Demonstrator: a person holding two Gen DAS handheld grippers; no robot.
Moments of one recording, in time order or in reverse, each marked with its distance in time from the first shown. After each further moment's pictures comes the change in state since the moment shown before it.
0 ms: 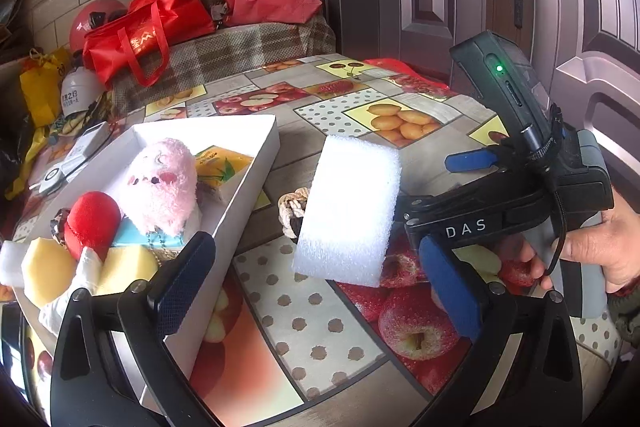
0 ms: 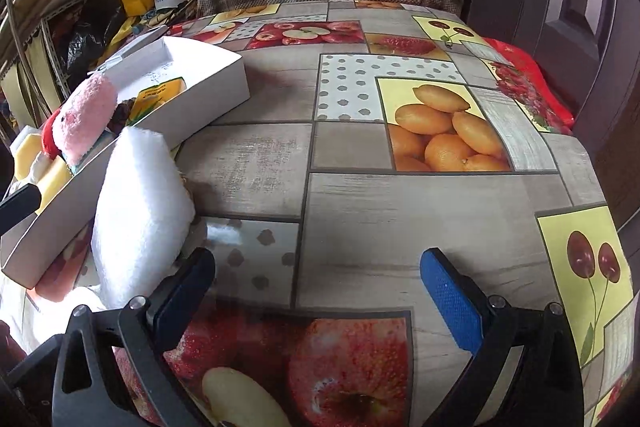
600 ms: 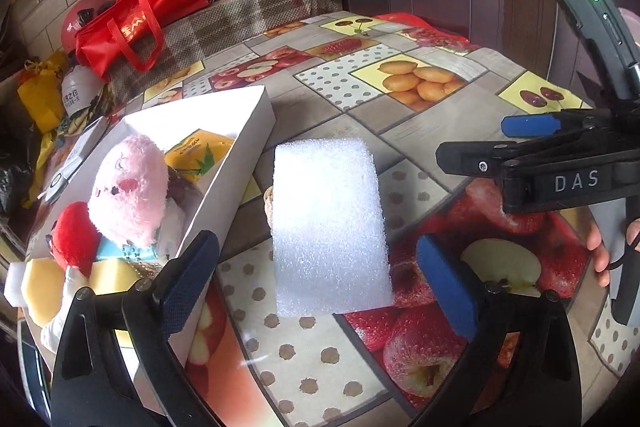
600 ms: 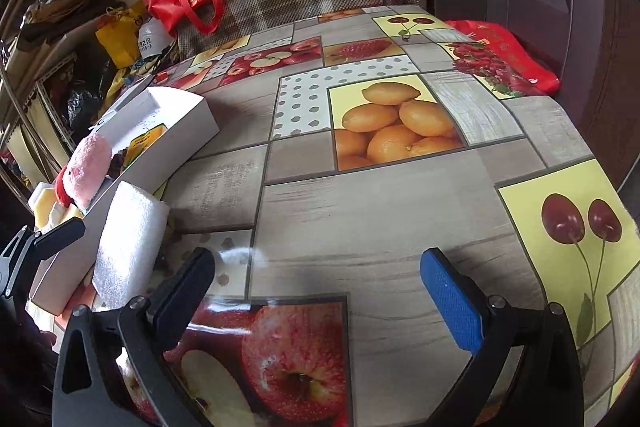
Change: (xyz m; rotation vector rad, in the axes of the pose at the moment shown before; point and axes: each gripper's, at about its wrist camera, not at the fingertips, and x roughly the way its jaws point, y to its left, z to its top) left arm 0.057 -0.024 0.011 0.100 0.202 0.117; right arm -0.017 -0.042 -0.008 0.160 -0.056 0.062
